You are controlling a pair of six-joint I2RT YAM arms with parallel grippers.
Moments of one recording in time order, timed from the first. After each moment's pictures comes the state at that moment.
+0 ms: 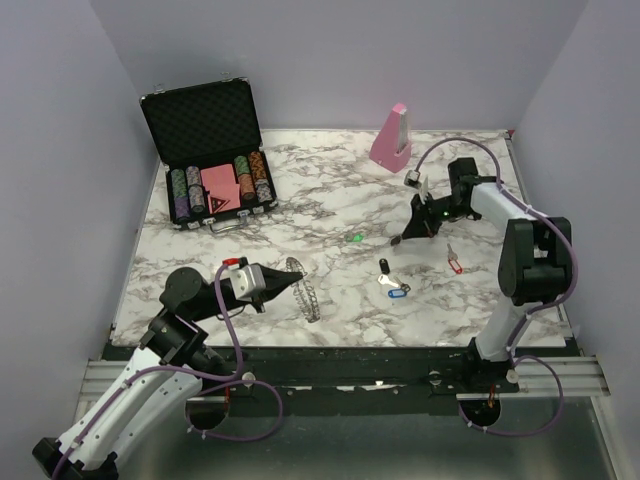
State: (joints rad) left arm -0.60 0.42 0.47 0.03 0.64 0.13; right arm 0.05 1.85 1.27 -0.73 -0.86 -0.77
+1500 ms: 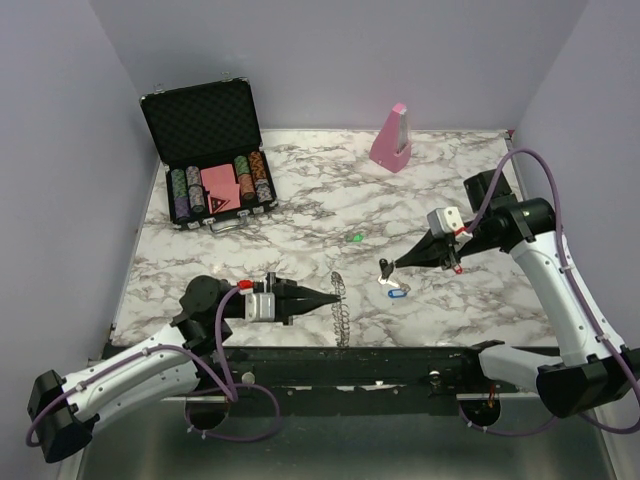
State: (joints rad) left arm -0.93 0.63 0.42 0.57 0.69 0.12; right arm 0.26 1.18 1.30 -1.34 -1.30 -1.44
